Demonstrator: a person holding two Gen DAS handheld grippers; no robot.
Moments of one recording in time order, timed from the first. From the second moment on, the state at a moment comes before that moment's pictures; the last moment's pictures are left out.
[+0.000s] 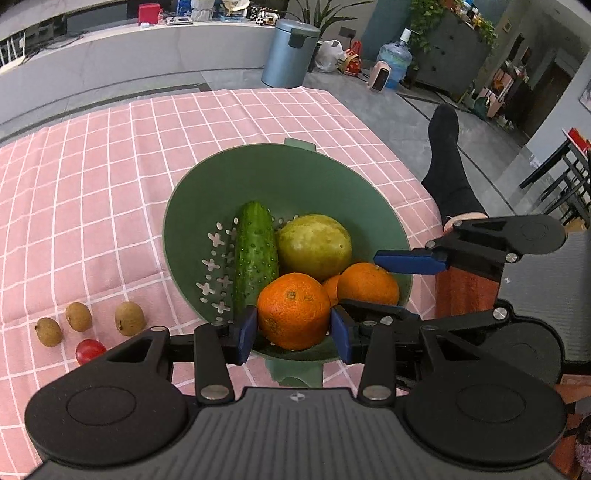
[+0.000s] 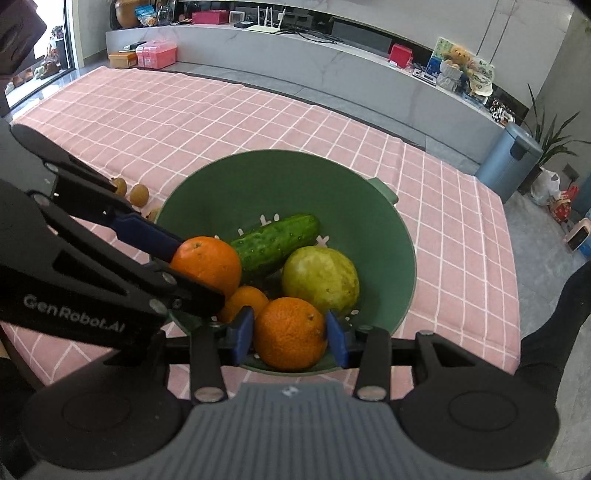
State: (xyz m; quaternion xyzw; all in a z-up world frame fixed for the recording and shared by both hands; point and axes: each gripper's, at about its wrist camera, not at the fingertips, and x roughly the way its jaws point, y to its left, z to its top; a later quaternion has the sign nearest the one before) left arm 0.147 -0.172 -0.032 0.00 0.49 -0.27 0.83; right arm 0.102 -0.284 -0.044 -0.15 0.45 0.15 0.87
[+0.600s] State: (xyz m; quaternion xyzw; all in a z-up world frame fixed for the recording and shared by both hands) left arm 0.122 -0.155 0.008 0.01 0.44 -0.26 0.86; right arm 0.085 -0.270 -0.021 -0.22 0.44 0.13 0.86
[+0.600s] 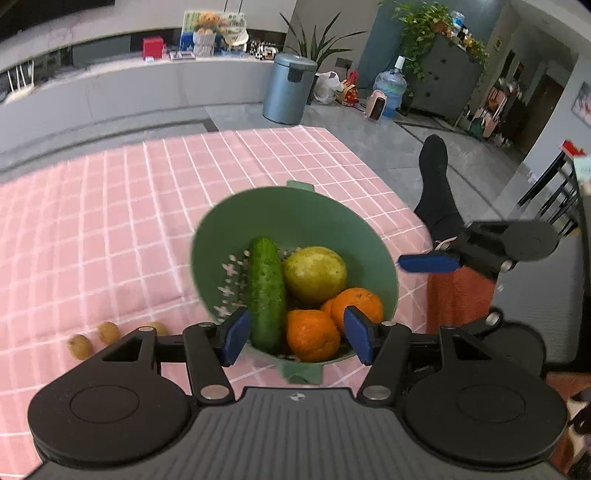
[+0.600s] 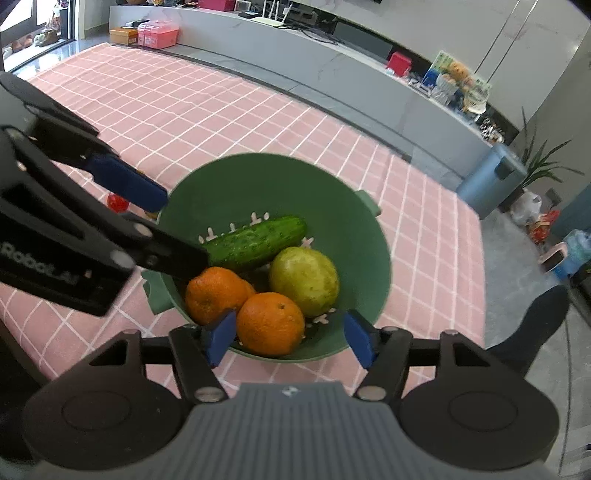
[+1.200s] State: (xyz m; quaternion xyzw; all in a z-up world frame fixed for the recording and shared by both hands) left arm 0.078 -0.073 0.045 0.06 0.37 -0.18 0.91; right arm 0.028 -0.216 0.017 -0.10 0.32 0.12 0.93
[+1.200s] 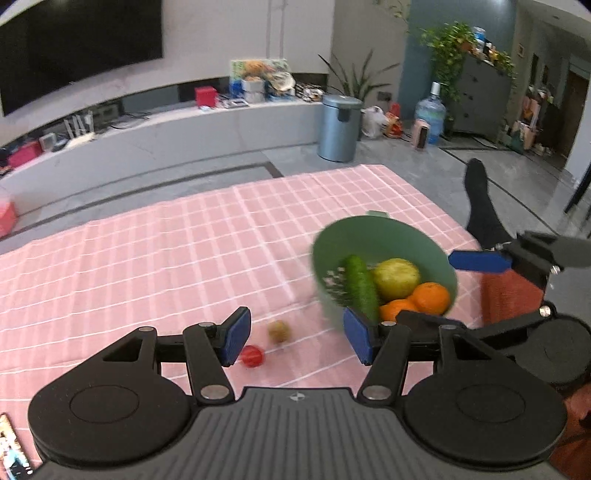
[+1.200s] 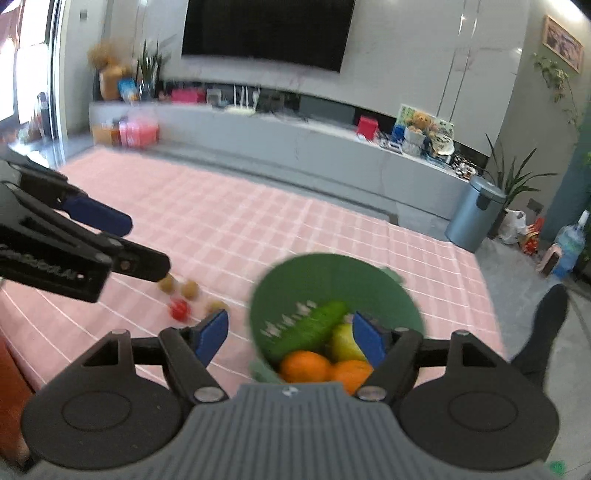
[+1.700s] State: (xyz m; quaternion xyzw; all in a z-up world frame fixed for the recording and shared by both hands) left arm 0.057 -0.013 0.016 0.04 0.35 -0.16 0.92; right arm 0.009 -0.140 -0.015 -0.04 0.30 0.11 0.95
